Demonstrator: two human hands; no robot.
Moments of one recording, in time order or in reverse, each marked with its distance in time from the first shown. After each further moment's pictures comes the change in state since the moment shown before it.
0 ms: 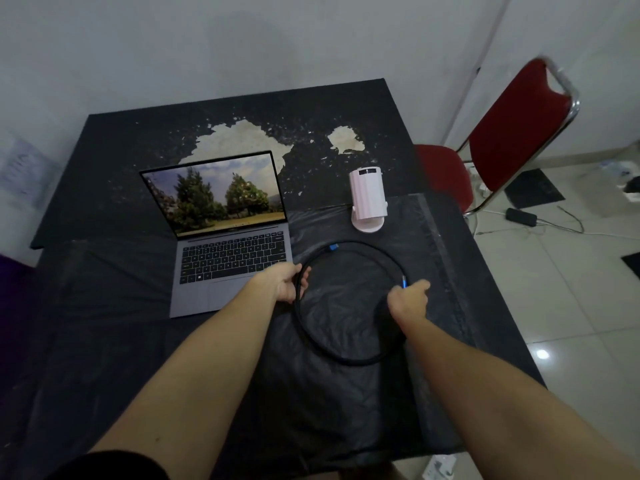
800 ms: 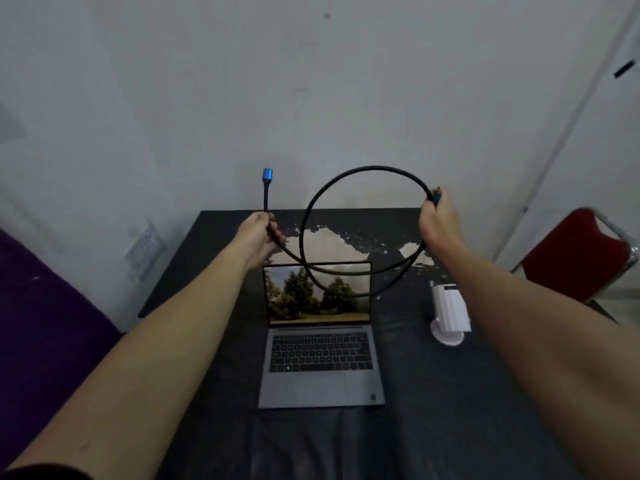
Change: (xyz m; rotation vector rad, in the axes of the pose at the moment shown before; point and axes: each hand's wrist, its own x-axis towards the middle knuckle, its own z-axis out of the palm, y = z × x) left_hand -0.212 0.252 -0.175 -0.122 -0.002 1.006; right_hand -0.134 -0.366 -0.015 0.304 -0.014 -0.943
